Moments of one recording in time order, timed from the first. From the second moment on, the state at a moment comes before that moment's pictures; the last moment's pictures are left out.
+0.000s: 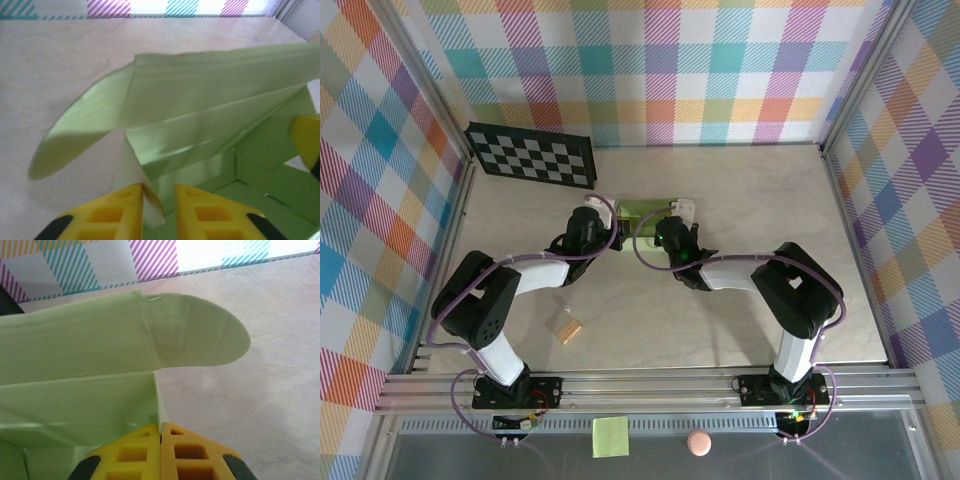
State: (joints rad) left arm -0.51 1.67 0.78 0.49 0.06 -0.23; right arm 0.77 1.79 0.89 0.42 0.61 0.43
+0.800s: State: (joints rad) left arm -0.48 1.21 0.76 0.05 0.04 -0.17; right arm 0.84 1.83 0.75 0.79 0.60 0.23
